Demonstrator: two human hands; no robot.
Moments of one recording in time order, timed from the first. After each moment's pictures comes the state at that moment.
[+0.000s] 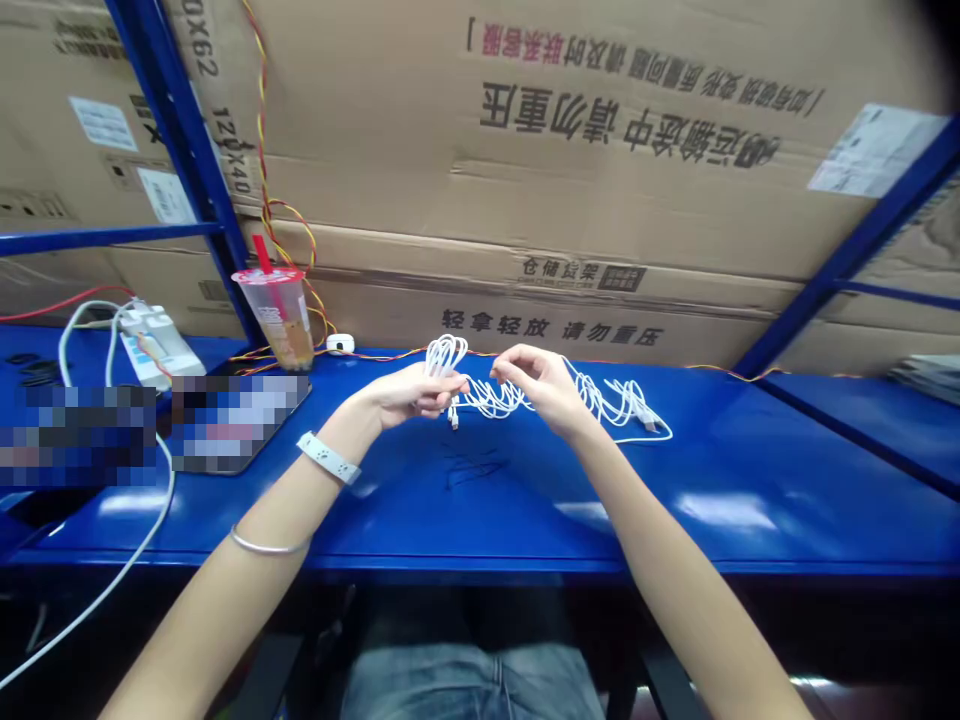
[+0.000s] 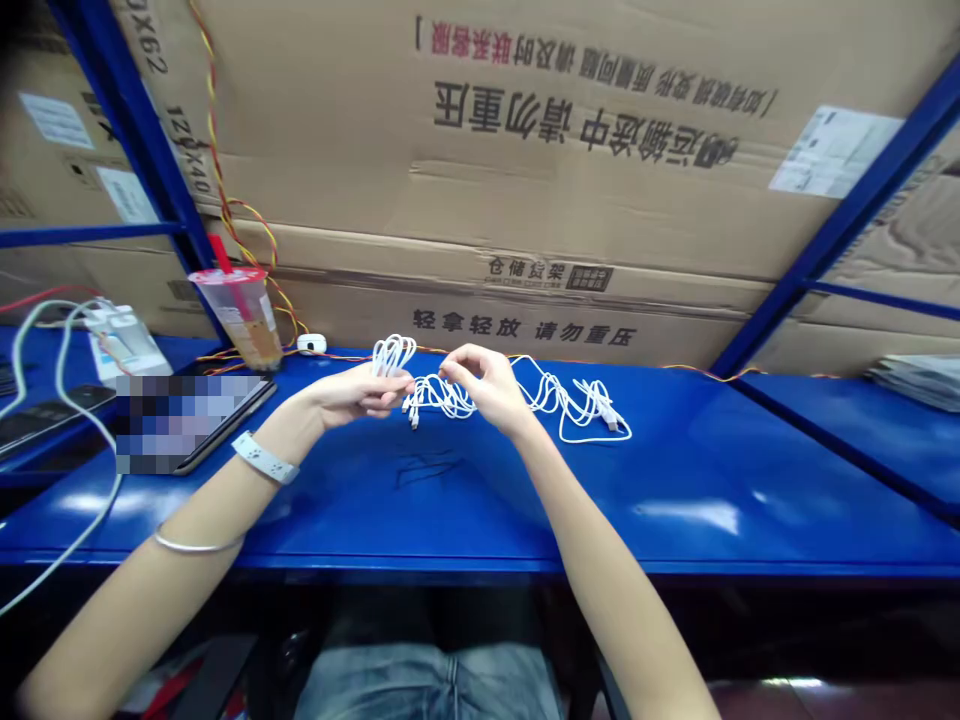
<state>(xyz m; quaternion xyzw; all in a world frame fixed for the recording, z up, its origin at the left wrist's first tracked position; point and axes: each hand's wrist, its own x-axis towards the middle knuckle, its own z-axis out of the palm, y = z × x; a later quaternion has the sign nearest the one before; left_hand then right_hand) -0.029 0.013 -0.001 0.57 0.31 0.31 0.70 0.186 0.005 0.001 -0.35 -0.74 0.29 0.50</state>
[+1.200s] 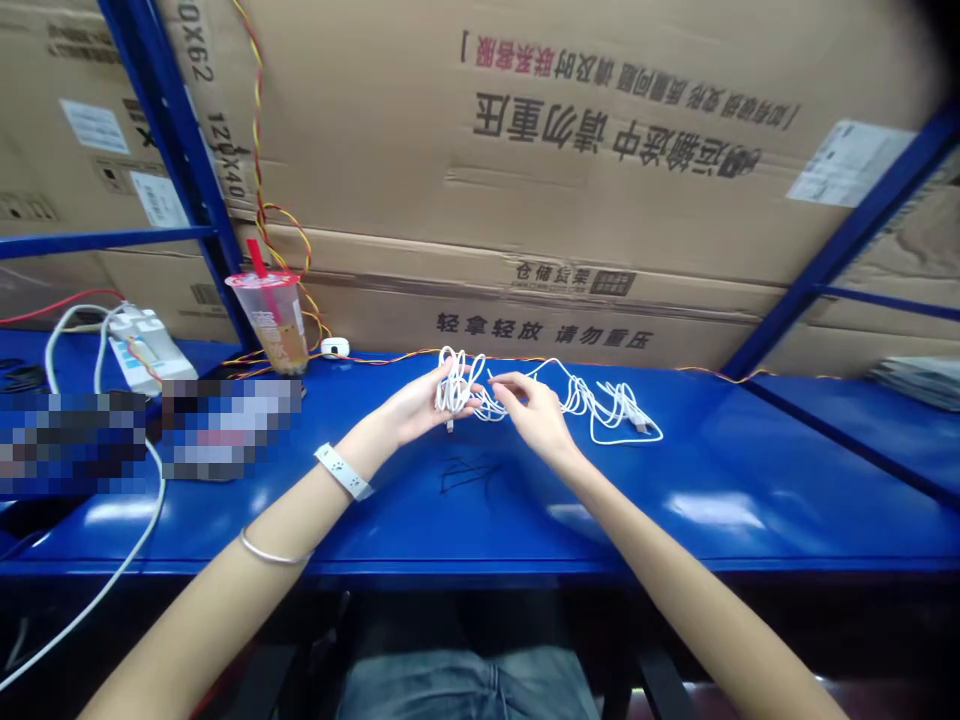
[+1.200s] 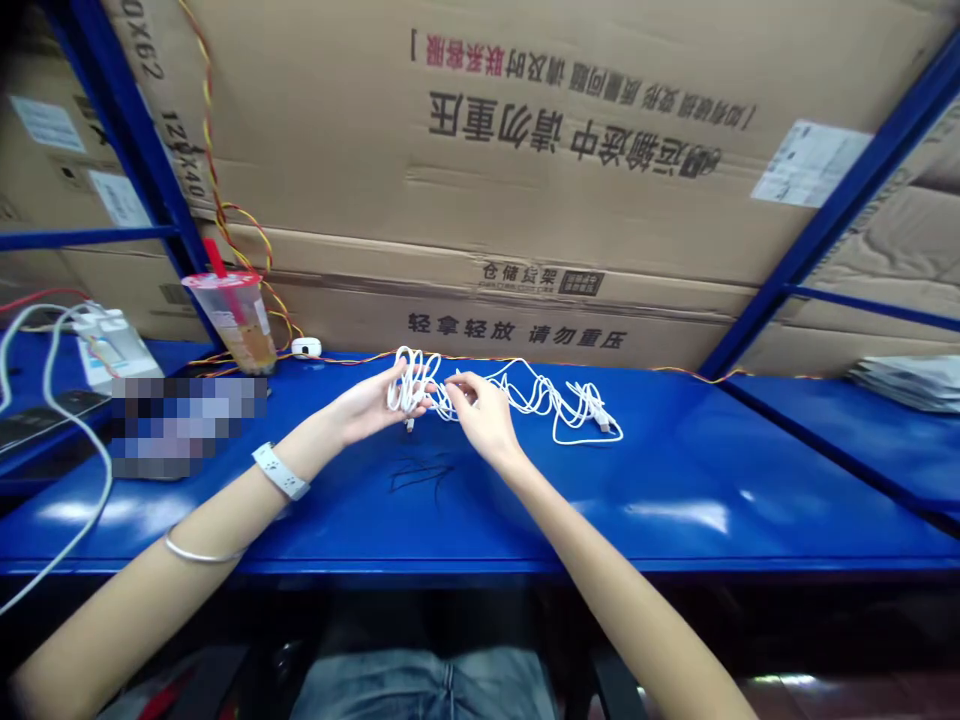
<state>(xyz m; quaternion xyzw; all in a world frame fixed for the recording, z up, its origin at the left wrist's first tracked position) -0.001 0.019 -0.021 0.39 0.30 0.42 0.76 0.182 -0.009 -0.030 -0.50 -0.70 0.18 0.47</state>
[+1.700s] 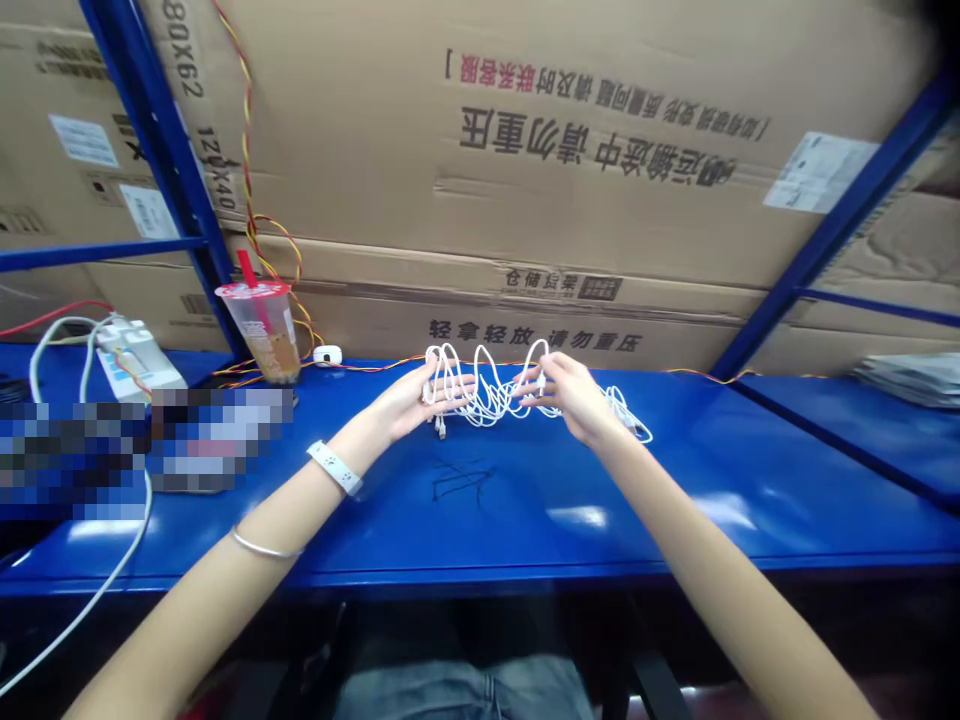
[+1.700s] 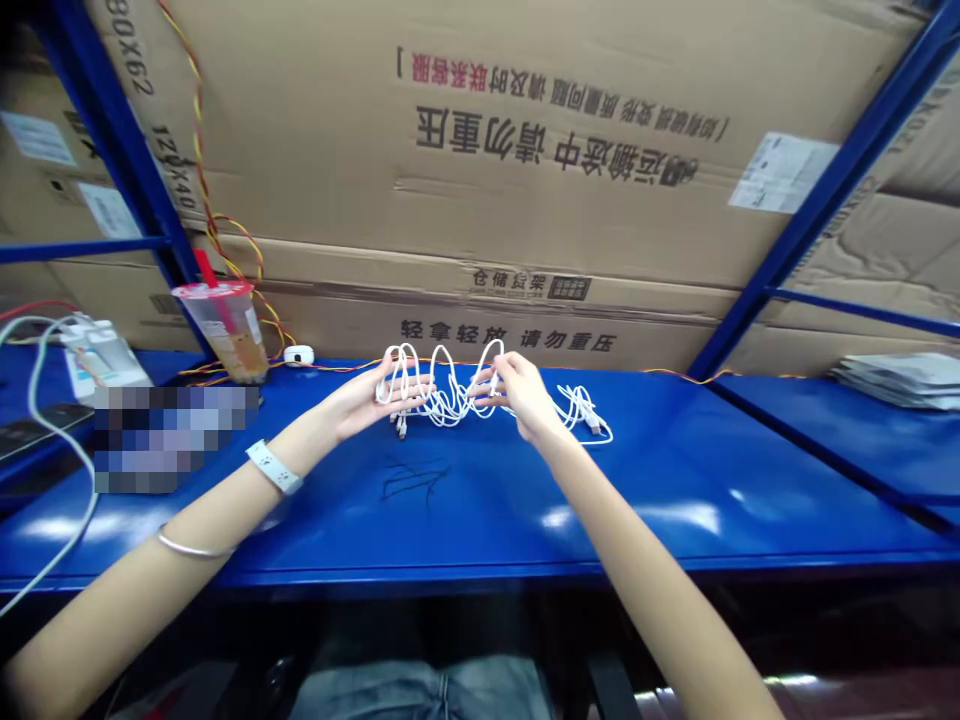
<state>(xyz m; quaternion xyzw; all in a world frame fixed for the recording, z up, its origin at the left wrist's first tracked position) -0.002 0.031 -0.018 0.39 0.28 0.46 0.74 0.229 0.003 0.003 -0.47 -0.55 0.43 0.54</state>
